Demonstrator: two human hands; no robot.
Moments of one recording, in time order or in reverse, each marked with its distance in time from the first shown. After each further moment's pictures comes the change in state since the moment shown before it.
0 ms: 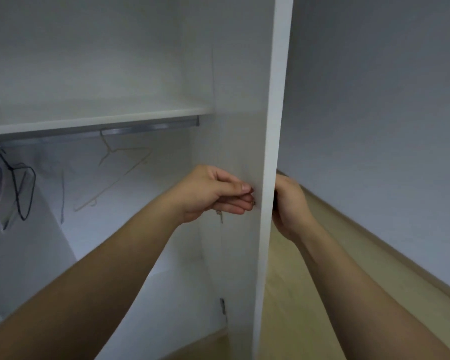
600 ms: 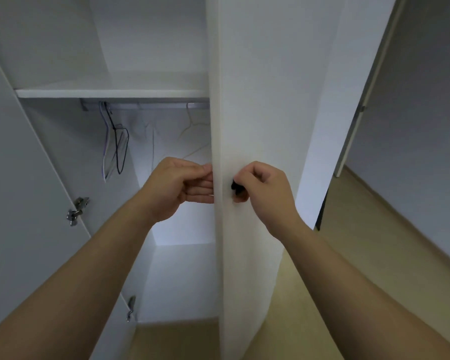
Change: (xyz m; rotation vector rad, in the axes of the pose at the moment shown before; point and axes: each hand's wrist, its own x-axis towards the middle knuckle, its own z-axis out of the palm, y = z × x) left_hand -0.105 -0.037 -0.138 -0.098 0.483 0.102; right_hand 0.010 0.034 0.160 -0.245 -0.264 -0.161
